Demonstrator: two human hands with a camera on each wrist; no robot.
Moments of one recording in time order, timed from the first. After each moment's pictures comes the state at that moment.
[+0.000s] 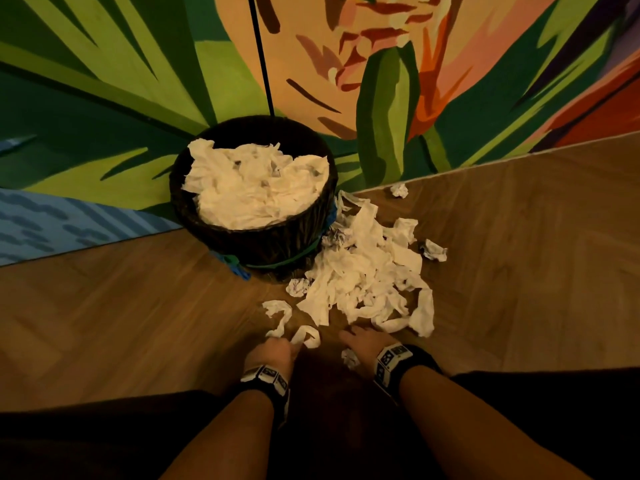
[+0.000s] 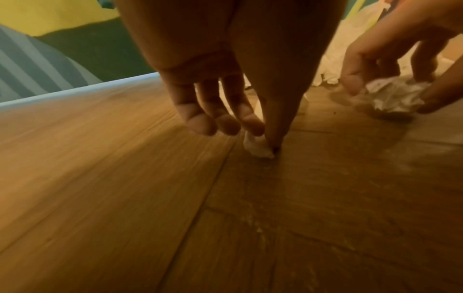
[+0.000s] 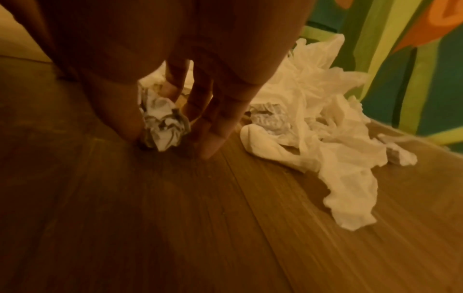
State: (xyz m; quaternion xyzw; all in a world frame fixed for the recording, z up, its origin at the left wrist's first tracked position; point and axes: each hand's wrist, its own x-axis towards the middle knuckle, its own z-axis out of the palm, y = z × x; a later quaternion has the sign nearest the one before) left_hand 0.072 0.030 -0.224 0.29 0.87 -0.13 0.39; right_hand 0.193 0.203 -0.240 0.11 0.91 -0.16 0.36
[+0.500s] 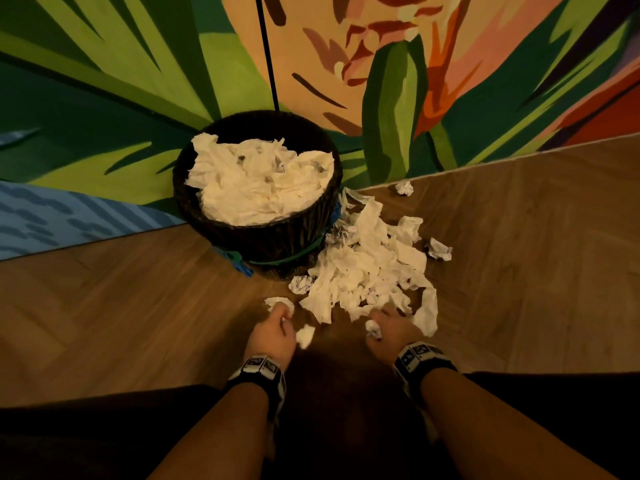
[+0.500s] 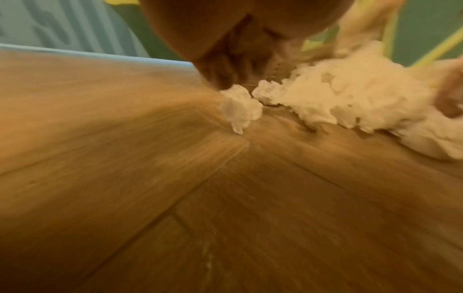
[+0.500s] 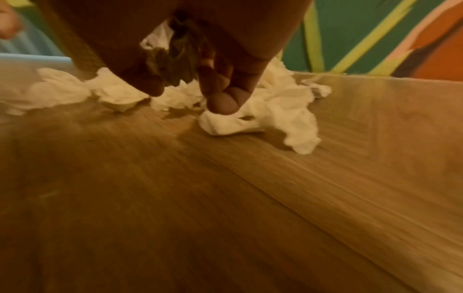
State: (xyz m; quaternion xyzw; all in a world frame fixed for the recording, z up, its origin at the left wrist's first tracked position) left_hand 0.067 0.022 -0.226 0.16 0.92 0.27 0.24; right_hand 0.218 0.233 -0.240 0.28 0.91 -0.24 0.20
